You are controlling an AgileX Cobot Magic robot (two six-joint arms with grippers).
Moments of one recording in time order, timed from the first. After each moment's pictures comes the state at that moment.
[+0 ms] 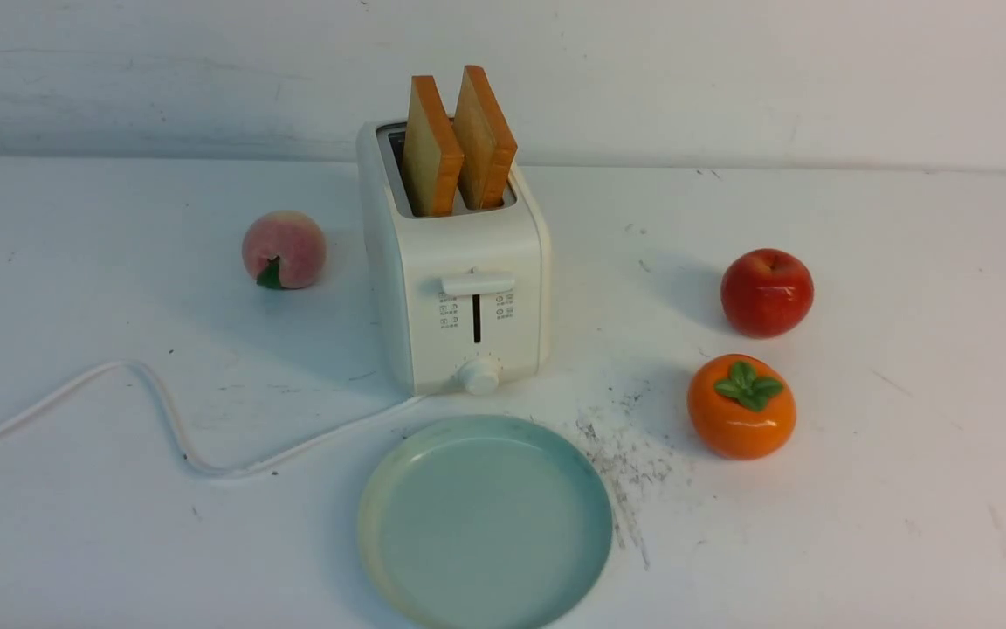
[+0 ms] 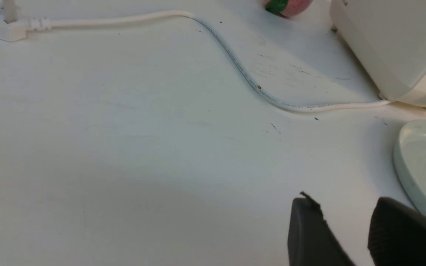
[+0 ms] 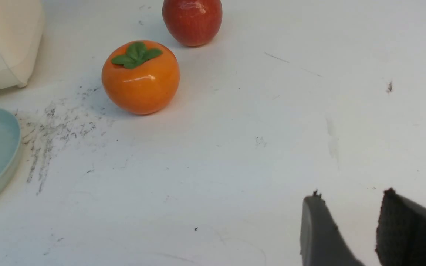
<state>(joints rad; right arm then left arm) 0.06 -0.01 0.01 -0.07 0.39 0.20 -0.03 -0.01 0.03 -0.05 0.39 -0.39</state>
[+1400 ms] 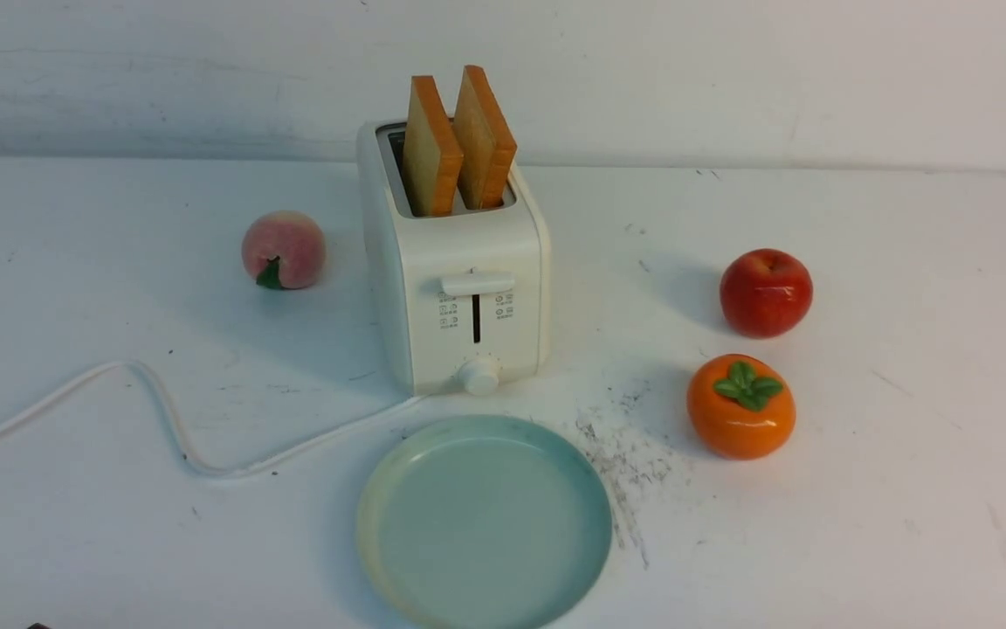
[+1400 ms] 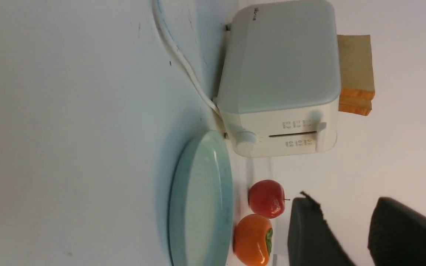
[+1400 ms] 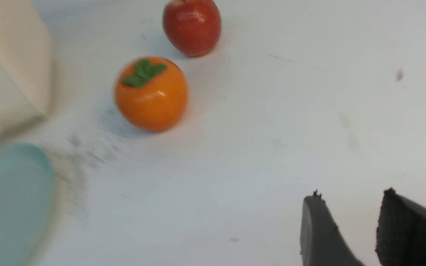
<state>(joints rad) 0.06 -0.01 0.02 0.10 0.36 0.40 -0.03 -0.01 0.03 -0.73 0.32 -0.77</state>
